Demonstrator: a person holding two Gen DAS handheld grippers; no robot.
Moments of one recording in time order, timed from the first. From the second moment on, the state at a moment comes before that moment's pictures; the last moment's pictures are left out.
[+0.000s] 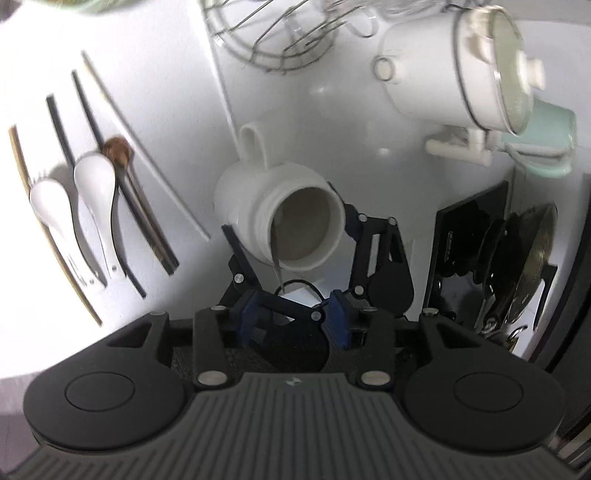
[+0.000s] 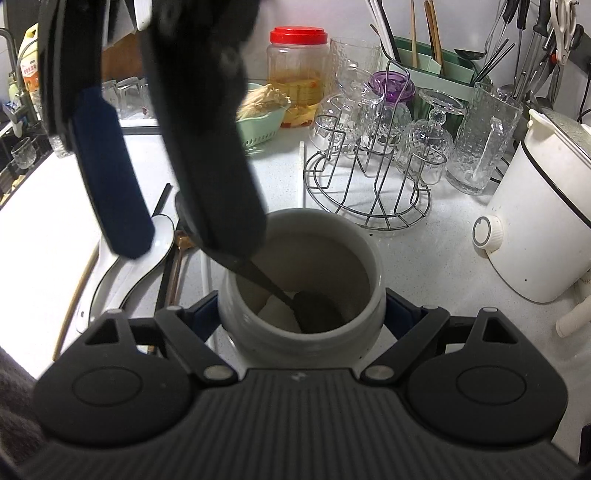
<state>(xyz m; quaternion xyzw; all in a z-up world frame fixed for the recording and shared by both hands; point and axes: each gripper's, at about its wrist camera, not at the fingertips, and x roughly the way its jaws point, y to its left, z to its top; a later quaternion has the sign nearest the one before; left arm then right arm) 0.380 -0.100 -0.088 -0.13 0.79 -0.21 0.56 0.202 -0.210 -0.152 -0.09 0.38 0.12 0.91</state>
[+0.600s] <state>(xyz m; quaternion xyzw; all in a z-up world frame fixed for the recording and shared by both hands) 0.334 -0.029 -0.024 -0.17 0.61 -0.21 0.74 0.219 -0.209 -0.150 -0.09 0.39 0.11 0.91</state>
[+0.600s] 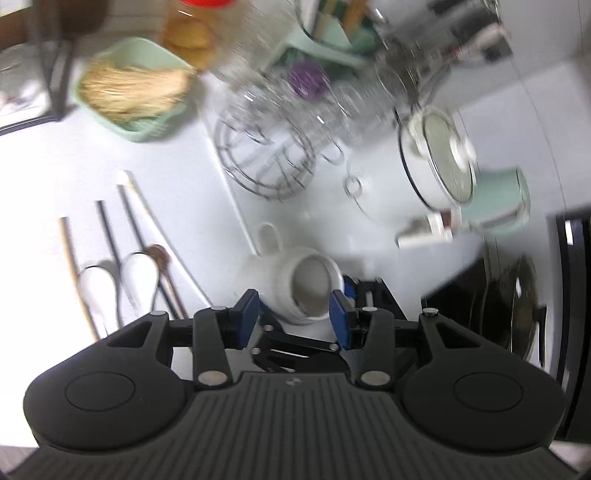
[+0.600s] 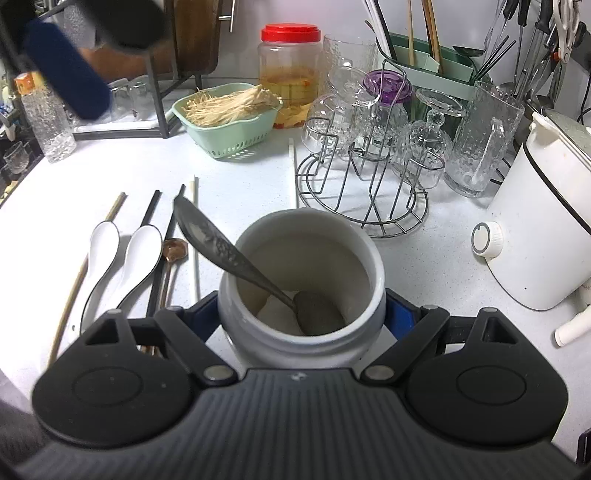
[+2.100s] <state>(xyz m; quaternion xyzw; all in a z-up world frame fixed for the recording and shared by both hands) 0.298 0.081 -0.187 -0.11 0.51 -0.09 0.85 0.228 -0.201 -0.153 -0.08 0.38 0.07 0.92</state>
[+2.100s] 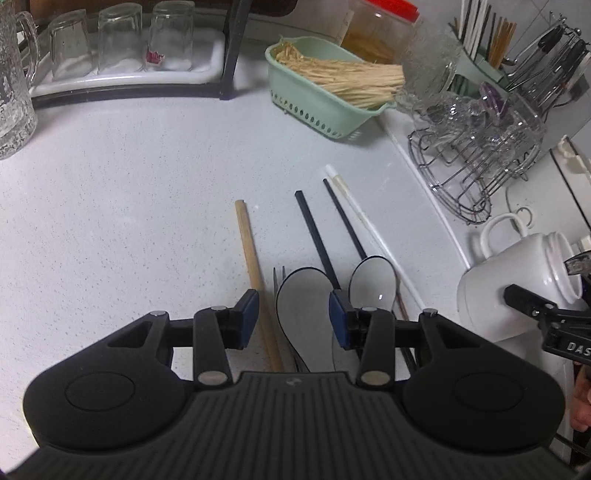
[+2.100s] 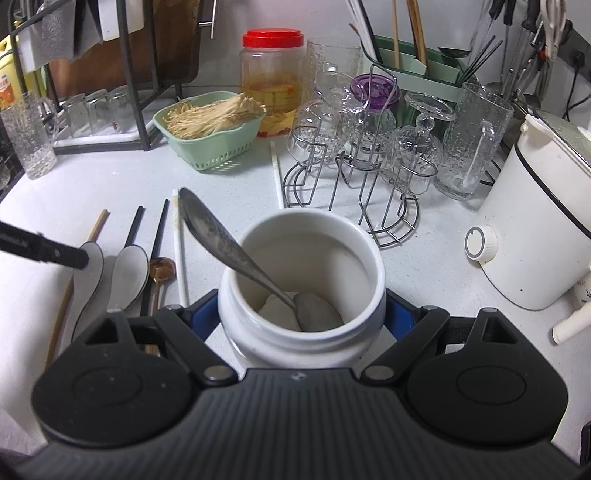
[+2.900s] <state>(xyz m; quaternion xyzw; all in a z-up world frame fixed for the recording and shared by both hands) 0.309 0.040 -0.194 -0.02 0.51 -0.08 0.85 0.222 -0.196 -0.156 -0.08 0.37 0.04 0.92</state>
